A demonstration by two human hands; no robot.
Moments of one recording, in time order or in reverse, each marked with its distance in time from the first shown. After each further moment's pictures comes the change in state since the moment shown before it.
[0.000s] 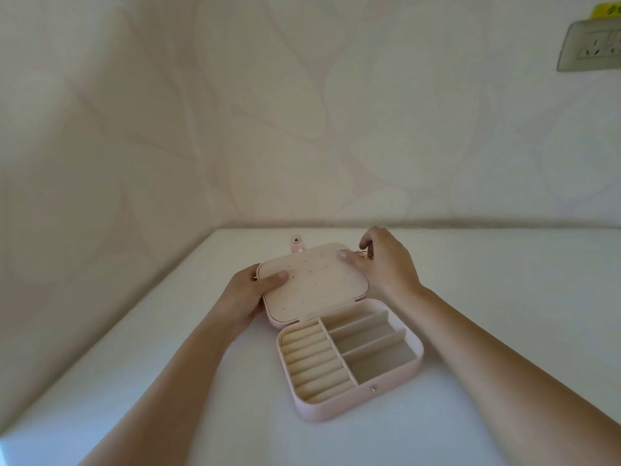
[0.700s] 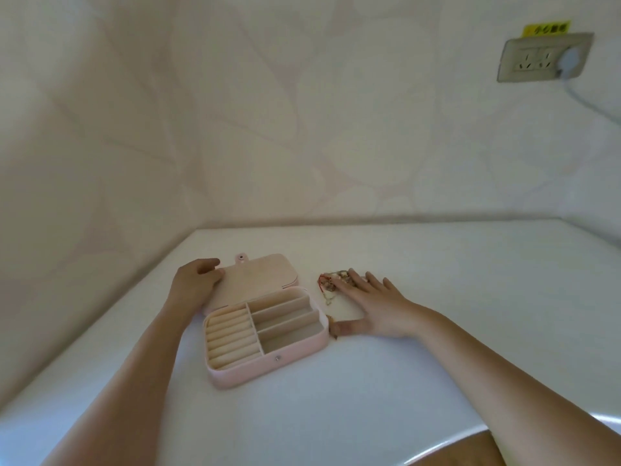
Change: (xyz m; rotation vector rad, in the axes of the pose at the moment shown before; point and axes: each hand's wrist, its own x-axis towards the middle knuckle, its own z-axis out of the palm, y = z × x) left_hand 0.003 0.003 -0.037 0.590 0.406 0.074; right_hand -0.078 0.023 -0.045 -0.380 -0.743 -0.080
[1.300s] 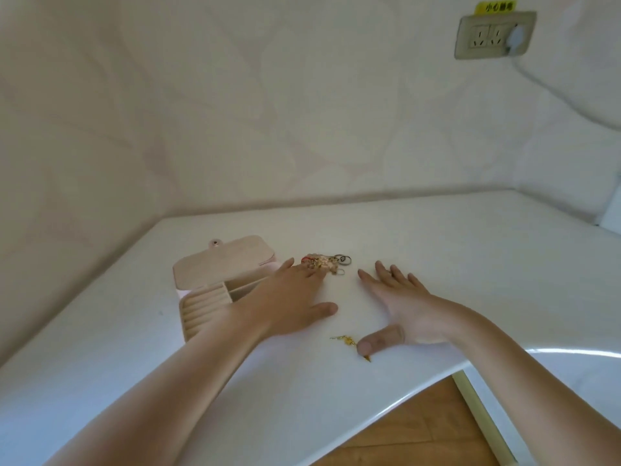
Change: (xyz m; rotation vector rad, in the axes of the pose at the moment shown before) left_hand -0.113 0.069 0.085 0.963 -0.594 0.919; right_hand -0.086 0.004 0.006 0.061 -0.048 0.163
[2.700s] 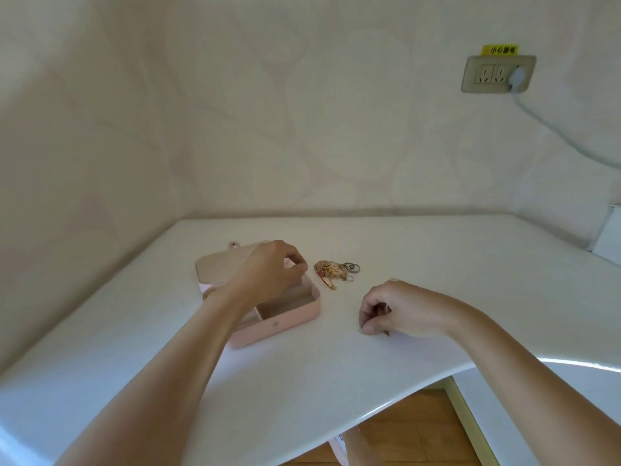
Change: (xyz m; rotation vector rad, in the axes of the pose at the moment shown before) left_hand -0.024 -0.036 -0.024 -0.454 0.368 -0.310; right_hand -0.006 -0.022 -0.015 0.214 0.032 -0.199
